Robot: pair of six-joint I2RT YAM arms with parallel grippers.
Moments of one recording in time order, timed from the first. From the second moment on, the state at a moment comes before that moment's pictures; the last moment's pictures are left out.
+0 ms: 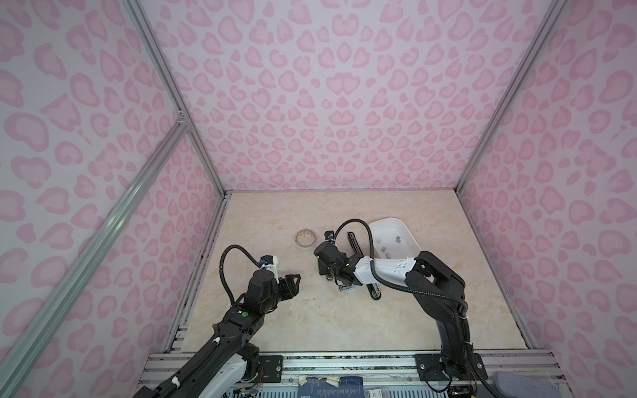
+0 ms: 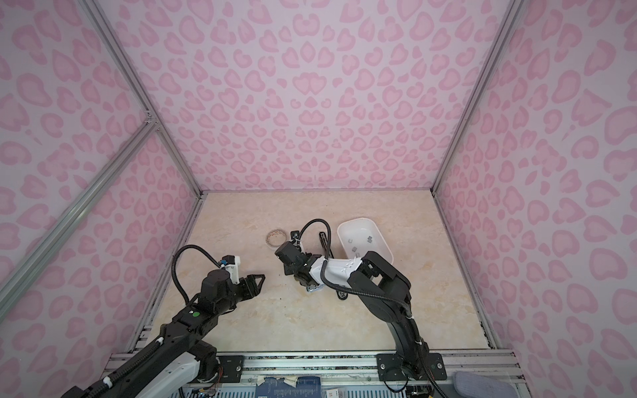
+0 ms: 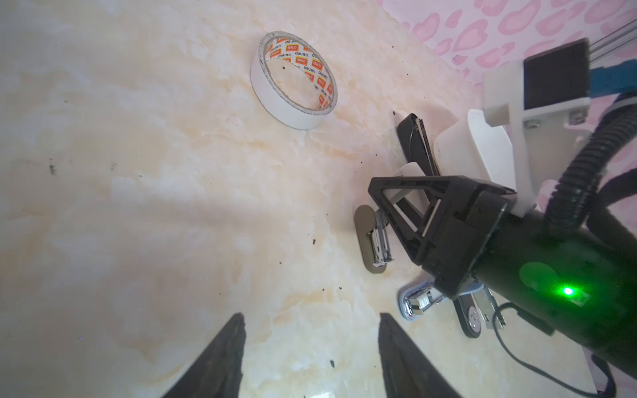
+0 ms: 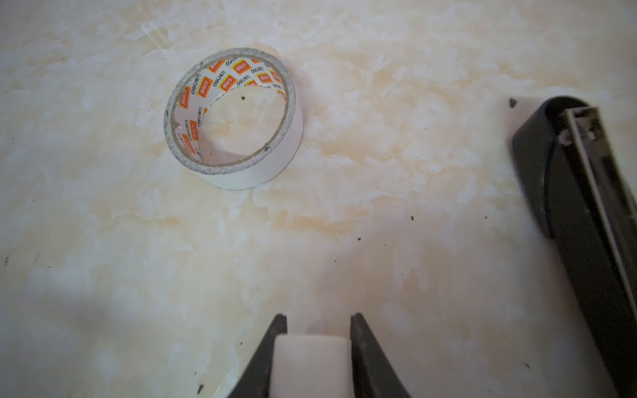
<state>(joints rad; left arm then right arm) -0.40 0.75 0.27 -0.12 0.08 -0.65 0.95 2.04 1.30 -0.13 0.39 0.62</state>
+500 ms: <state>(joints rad) -0.40 0.71 0.28 -0.22 0.08 -0.60 0.96 1.77 1.22 -0.18 0.46 0.56</state>
